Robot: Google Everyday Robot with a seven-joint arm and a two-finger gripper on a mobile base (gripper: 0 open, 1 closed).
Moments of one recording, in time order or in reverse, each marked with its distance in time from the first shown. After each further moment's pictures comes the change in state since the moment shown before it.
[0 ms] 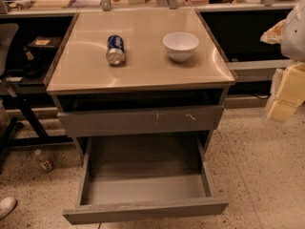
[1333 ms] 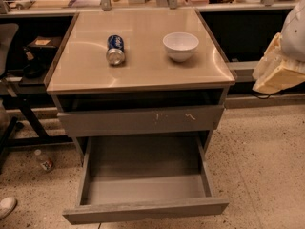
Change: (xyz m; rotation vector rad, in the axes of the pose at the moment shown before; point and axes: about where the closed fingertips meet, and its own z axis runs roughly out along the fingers) arm 0.000 0.000 0.000 0.000 0.000 0.000
